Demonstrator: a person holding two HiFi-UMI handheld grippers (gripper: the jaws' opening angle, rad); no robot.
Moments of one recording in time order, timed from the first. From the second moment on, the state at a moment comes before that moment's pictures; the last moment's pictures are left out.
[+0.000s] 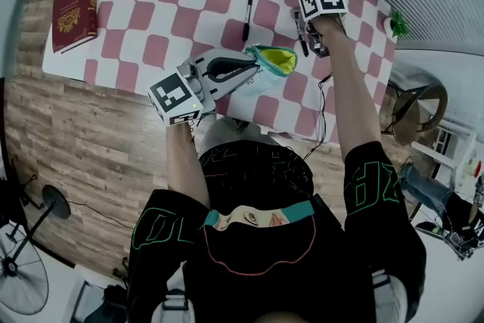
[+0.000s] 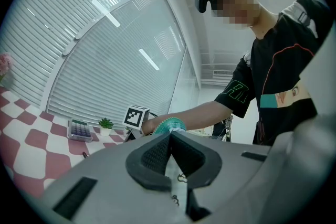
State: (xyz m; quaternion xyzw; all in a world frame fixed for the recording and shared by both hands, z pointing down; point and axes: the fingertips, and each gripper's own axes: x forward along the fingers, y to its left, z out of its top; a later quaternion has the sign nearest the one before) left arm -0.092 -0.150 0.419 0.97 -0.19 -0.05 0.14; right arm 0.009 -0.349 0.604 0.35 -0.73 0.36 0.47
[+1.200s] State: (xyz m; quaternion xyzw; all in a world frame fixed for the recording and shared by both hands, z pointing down) left arm -0.028 -0.136 0.399 0.98 -0.16 -0.02 0.10; right arm 0.086 -0.291 0.425 0.43 -0.85 0.27 0.13
